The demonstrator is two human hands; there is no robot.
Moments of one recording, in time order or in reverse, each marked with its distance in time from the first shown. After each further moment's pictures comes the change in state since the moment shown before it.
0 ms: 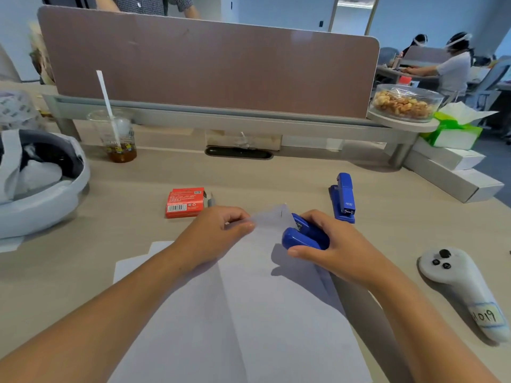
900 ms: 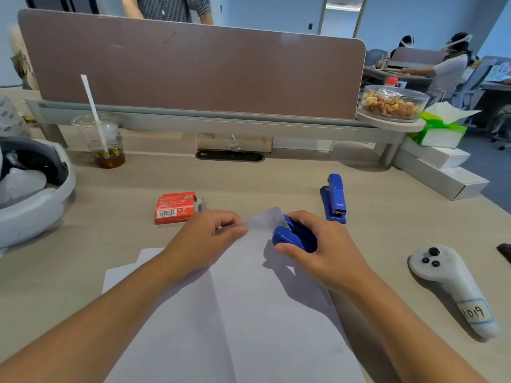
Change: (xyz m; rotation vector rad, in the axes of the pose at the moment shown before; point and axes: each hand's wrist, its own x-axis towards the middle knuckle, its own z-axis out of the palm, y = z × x) left_hand 0.000 0.002 0.001 0.033 0.005 0.063; right_hand -0.003 -0.013 0.012 -0.038 0.217 -0.103
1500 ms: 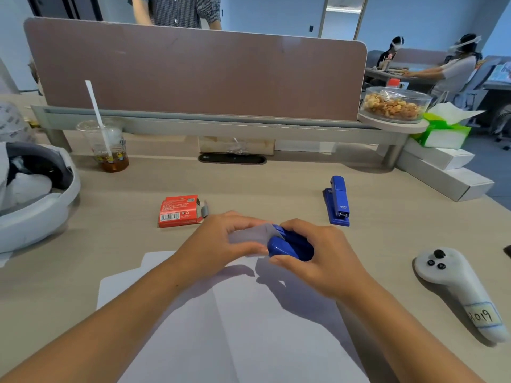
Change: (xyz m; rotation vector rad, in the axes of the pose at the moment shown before) left_hand -0.008 0.028 0.005 -0.073 -0.091 0.006; right_hand 0.000 -0.006 0.006 -0.049 -0.016 -0.107
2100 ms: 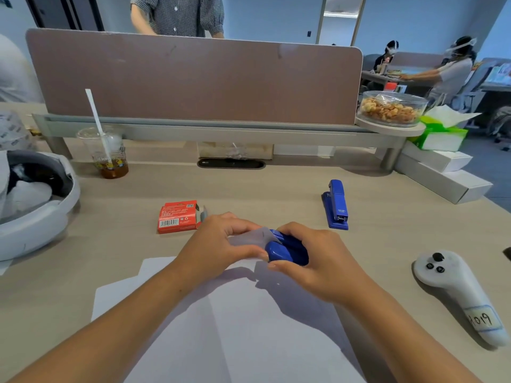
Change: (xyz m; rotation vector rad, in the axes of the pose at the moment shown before) left_hand 0.009 -0.005 -0.003 0.266 0.084 0.064; right_hand 0.003 0.001 -0.003 -0.015 -0.062 -0.035
